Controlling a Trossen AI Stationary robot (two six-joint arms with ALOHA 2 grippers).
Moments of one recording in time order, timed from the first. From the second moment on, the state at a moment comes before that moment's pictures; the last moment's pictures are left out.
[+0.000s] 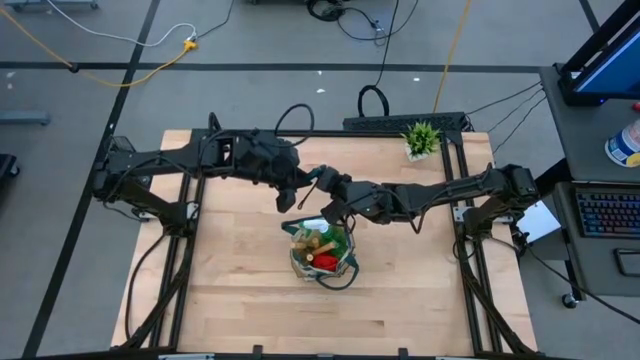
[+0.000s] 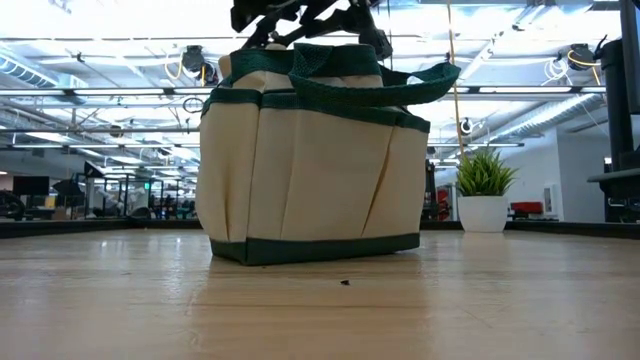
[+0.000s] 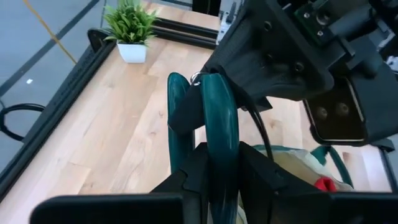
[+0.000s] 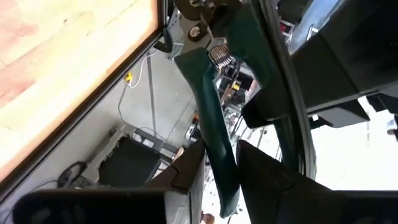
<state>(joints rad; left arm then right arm) 0.12 1.39 1.44 -0.67 0.01 -0.14 0.11 1.62 1.31 0.04 0.76 -1.70</state>
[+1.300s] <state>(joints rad) 0.02 1.31 1.44 -0.67 -0.06 -0.18 0.07 1.52 1.31 -0.02 1.12 -0.88</state>
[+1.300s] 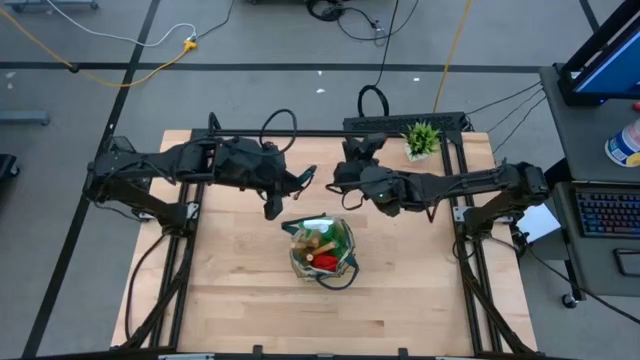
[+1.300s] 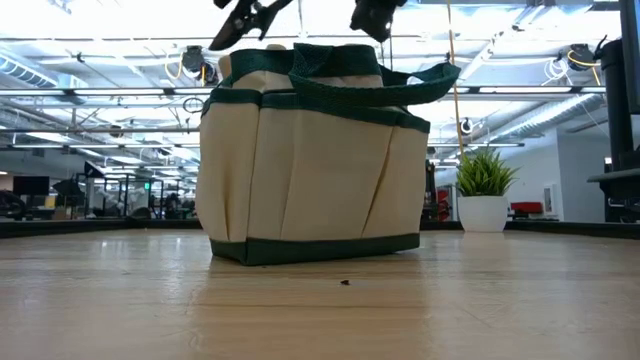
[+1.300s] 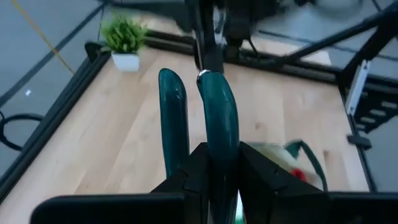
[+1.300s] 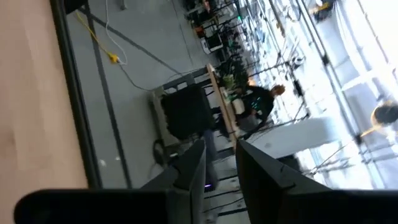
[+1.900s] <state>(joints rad) -0.04 1.26 1.44 -0.51 0.02 -0.14 -0.02 1.29 1.29 -0.42 0.31 -0.06</state>
